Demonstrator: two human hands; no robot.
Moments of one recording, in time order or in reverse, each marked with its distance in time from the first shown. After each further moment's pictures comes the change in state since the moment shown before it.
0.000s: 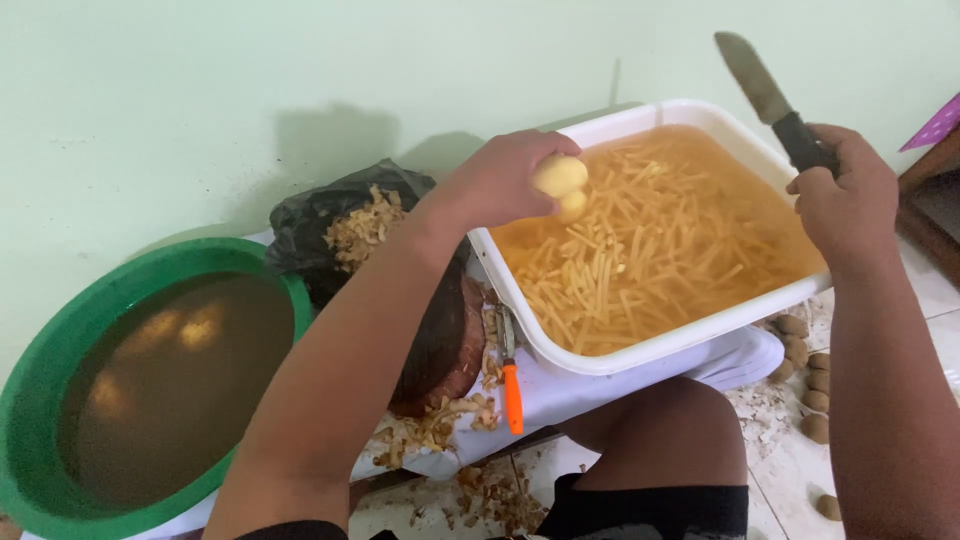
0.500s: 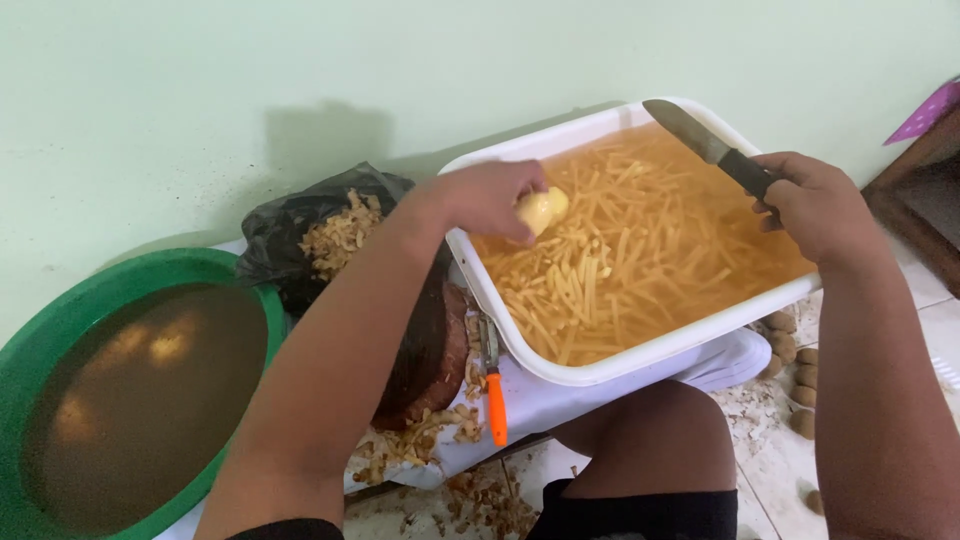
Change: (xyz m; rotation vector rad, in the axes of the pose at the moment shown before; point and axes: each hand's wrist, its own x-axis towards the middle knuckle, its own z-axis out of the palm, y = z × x) left_hand 0.016 0.000 0.002 0.184 -0.369 -0.172; right_hand -0.003 -0.049 -0.014 0.031 -0.349 0.420
